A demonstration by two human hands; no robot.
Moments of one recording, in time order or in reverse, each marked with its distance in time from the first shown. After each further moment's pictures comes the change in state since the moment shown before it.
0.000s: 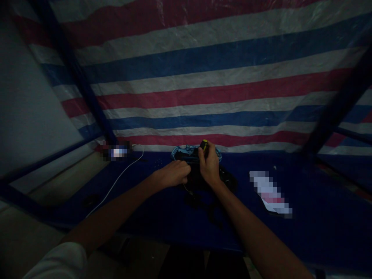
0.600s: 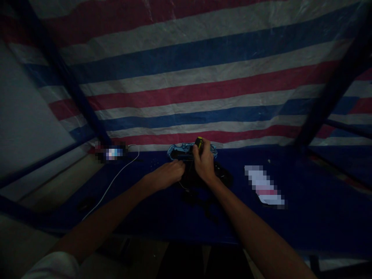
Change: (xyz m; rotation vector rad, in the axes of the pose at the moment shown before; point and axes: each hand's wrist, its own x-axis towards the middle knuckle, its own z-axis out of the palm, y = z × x) left_hand -0.011 -0.002 0.014 0.066 0.047 0.058; right_hand 0.000 -0.006 -0.001 0.034 -0.019 0.038
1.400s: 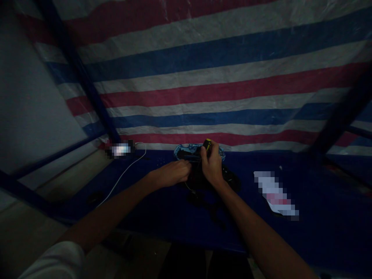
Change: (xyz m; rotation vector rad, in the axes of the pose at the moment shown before) left_hand 0.002 -0.014 0.004 -0.111 0.026 0.058; right_hand -0.002 0.002 0.000 -0.030 0.002 -0.011
